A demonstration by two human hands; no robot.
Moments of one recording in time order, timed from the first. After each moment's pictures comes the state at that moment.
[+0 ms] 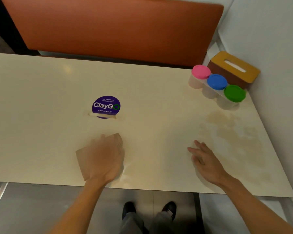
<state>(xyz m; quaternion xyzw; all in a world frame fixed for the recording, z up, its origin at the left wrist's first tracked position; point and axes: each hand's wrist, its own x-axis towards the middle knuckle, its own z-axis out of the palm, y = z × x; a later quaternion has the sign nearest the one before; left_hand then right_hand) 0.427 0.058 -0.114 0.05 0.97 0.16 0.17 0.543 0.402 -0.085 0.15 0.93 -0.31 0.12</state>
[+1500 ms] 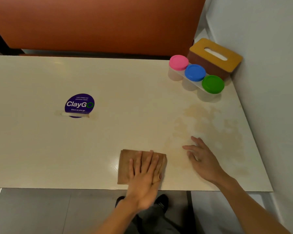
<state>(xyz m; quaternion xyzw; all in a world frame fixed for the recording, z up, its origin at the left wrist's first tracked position) 0.546 0.234 -0.104 0.27 0.93 0.15 0.20 0.571 0.476 -0.090 0.18 0.91 -0.37 0.08</state>
